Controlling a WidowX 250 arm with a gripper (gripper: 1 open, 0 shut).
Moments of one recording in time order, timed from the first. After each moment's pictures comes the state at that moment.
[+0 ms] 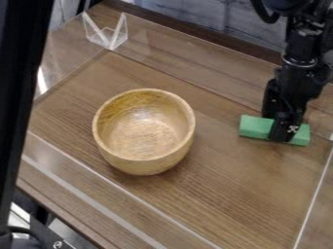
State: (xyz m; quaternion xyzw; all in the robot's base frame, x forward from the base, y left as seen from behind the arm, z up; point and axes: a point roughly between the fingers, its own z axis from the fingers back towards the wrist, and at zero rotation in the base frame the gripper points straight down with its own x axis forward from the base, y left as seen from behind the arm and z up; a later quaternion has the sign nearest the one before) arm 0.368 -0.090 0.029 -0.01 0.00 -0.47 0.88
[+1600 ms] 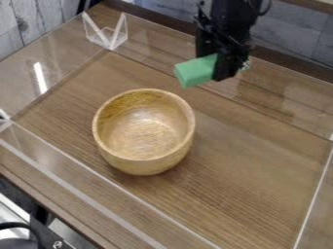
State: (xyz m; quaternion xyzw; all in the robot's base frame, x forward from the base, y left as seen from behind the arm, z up) arm 0.326 0.000 0.125 0.05 -0.04 -0.23 0.97
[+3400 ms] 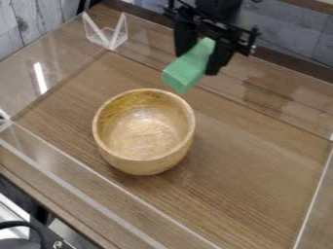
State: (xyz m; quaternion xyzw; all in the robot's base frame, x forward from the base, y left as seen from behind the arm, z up) arm 0.284 -0.001 0.150 0.07 -0.04 -0.01 1.00
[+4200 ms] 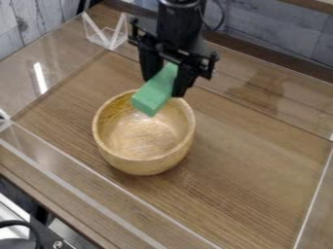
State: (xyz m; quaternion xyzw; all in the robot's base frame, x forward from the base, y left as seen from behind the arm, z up) arm 0.263 0.020 0.118 0.07 -0.04 0.02 1.00
